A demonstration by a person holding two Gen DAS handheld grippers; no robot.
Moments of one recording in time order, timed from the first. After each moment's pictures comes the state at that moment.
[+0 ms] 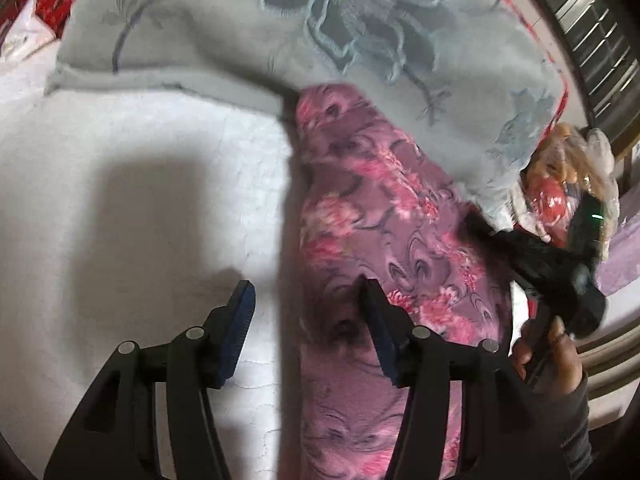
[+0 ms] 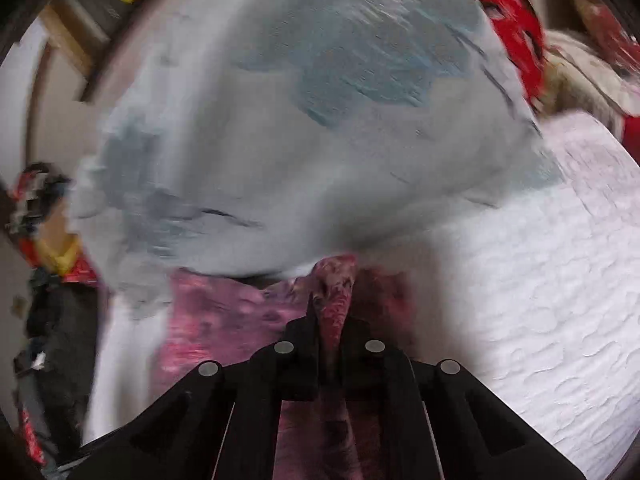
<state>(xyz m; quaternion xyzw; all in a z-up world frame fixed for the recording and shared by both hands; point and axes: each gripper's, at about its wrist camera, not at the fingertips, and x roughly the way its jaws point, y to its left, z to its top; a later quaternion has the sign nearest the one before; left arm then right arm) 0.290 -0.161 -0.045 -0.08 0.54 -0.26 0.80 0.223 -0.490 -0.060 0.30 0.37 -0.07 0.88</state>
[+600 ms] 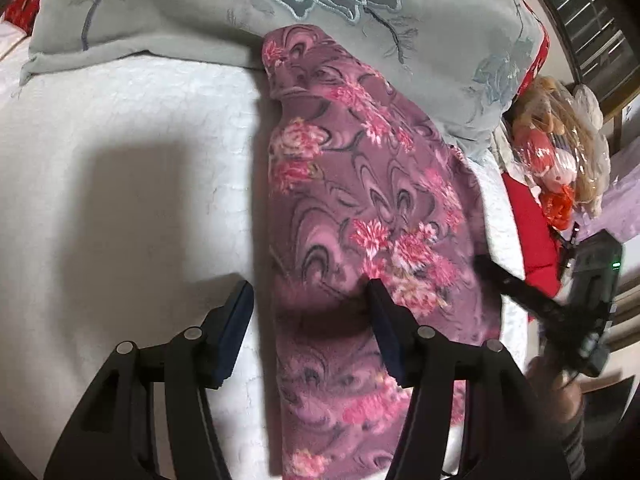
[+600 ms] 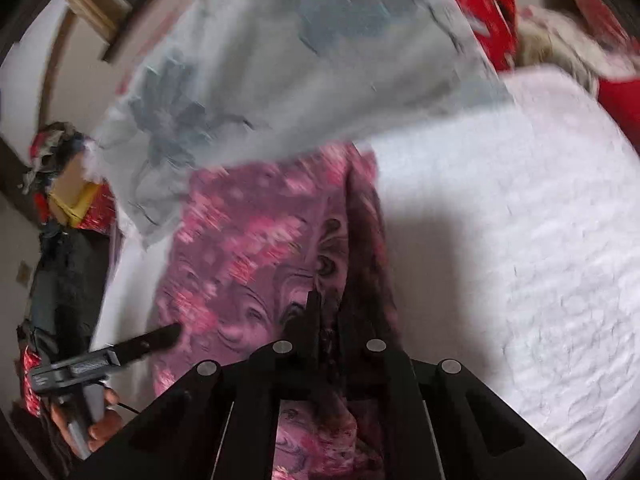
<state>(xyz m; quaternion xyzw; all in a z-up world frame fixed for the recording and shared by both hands) 0.264 -0.168 -0.046 -0.03 0.58 -0.31 0.75 0.129 -0.467 -0.070 0.28 0.41 -0.02 0.87</state>
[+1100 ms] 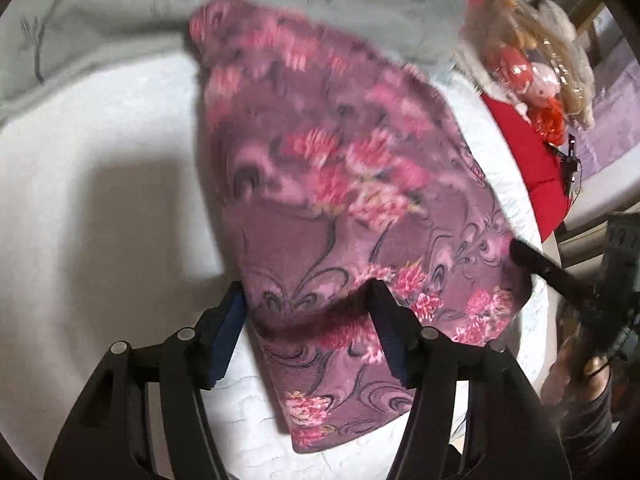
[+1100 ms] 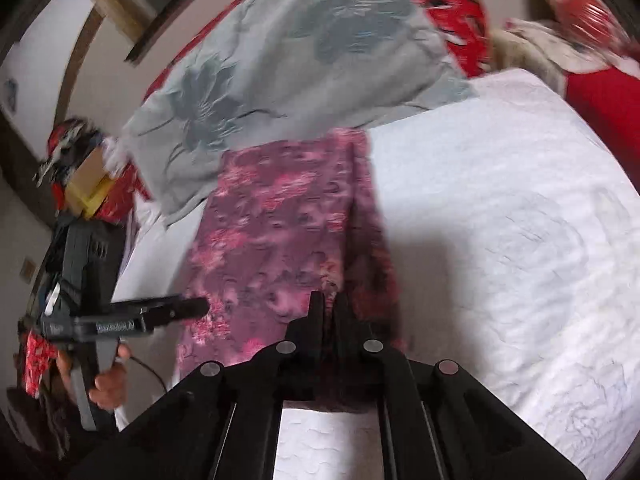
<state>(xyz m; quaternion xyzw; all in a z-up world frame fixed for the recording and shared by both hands) 0.227 -0.190 -0.054 0.08 0.59 -0.35 0.72 0.035 -0.448 -0.059 0.28 0.37 -0.03 0.89</state>
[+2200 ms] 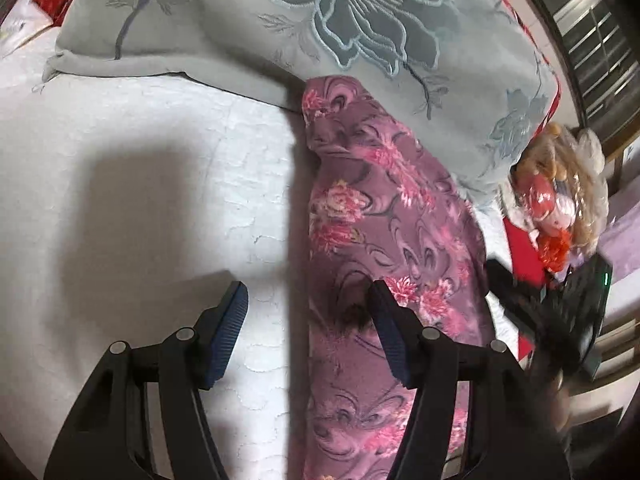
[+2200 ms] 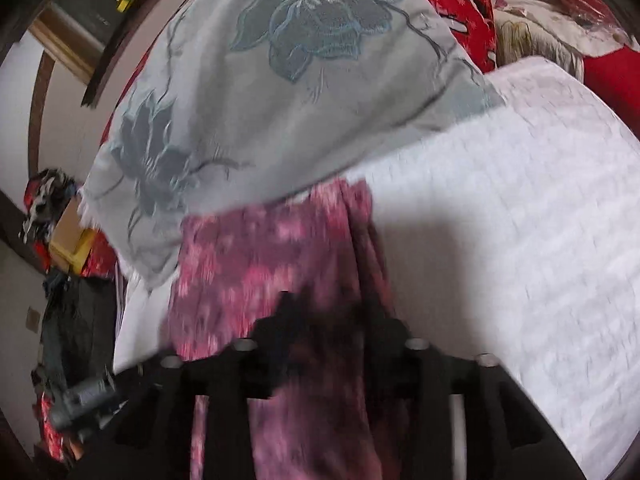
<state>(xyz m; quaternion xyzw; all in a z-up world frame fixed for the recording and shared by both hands) 0.283 -0.145 -0.046 -0.09 0.54 -0.28 0.79 0.151 -0.483 -0.061 0.34 0.35 -0.05 0.87</state>
